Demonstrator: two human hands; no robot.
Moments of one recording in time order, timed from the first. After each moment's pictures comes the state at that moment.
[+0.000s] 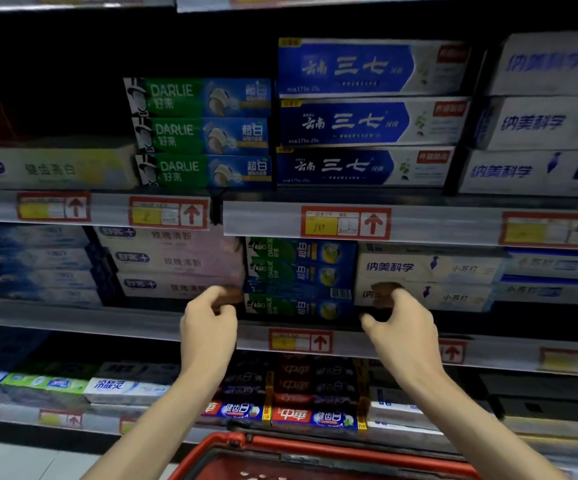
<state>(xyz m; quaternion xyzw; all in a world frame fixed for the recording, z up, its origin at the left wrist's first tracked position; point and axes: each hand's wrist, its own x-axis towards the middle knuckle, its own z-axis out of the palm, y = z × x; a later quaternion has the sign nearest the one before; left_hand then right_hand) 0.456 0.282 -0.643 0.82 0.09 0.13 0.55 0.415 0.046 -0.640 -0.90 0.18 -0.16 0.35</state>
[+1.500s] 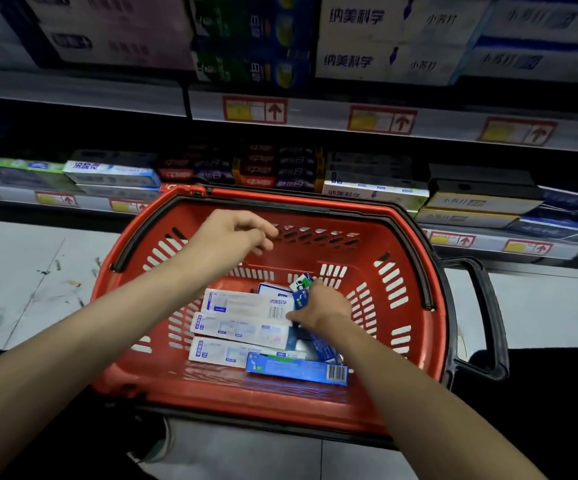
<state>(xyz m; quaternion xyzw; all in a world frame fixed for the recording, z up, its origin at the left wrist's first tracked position) 0.263 0.235 -0.707 0.85 0.02 -0.21 0.49 0.224 0.060 -0.892 -0.93 0.15 0.28 0.18</state>
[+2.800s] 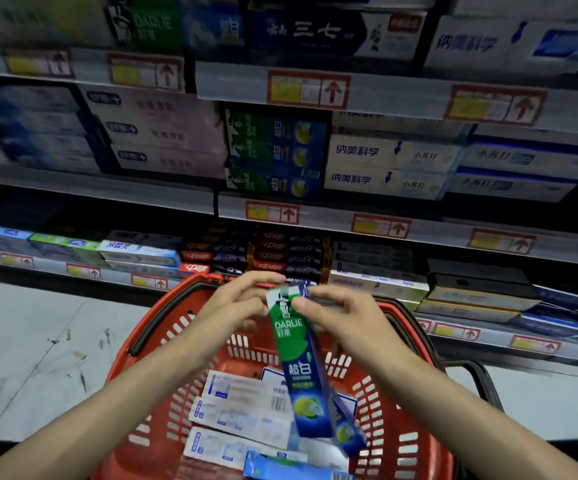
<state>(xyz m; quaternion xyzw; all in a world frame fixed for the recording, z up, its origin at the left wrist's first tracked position) 0.276 0.254 -0.689 0.75 -0.05 -0.21 0.63 0.236 0.046 -0.660 -0.71 0.06 0.12 0.69</state>
